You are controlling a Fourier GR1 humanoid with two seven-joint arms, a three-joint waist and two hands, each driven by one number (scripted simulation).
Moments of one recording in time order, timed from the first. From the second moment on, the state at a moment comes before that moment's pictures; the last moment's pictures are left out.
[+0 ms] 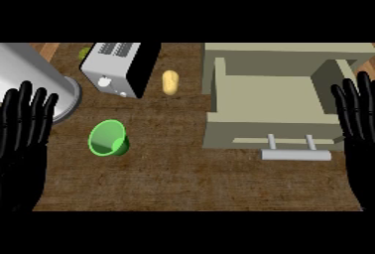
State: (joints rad) left arm 0.03 0.09 -0.01 -2.10 0.03 0.02 0.00; right arm -0.04 -0.11 0.00 -2.10 0.00 0.01 0.00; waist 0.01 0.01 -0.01
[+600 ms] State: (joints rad) left arm -0.07 0.11 0.04 -1.91 0.26 -0.14 -0.03; right arm -0.02 -0.09 0.03 -2.09 -0.10 0.06 0.09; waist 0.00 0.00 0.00
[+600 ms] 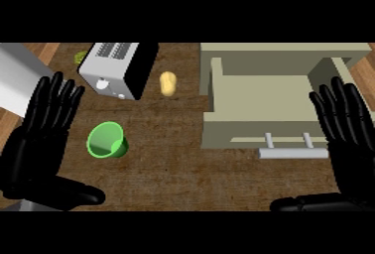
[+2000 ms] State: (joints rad) left arm -0.07 0.09 0.07 -1.76 0.24 -0.16 -0.04; right arm -0.07 -0.07 -0.01 -2.06 -0.10 0.08 0.12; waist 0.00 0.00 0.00
